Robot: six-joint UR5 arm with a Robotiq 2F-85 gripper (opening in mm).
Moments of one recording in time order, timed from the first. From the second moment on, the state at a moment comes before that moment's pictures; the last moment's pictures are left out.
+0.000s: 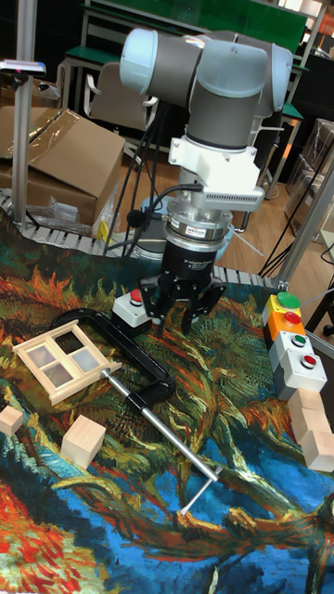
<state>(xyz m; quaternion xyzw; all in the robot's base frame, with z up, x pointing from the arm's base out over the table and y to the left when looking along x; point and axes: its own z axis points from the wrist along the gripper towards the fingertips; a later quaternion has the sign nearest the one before) 0.562 0.024 0.190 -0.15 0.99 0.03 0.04</state>
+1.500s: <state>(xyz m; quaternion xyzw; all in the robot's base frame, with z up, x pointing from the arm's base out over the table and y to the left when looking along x) 0.582 0.050 0.202 -0.24 0.97 0.02 0.06</state>
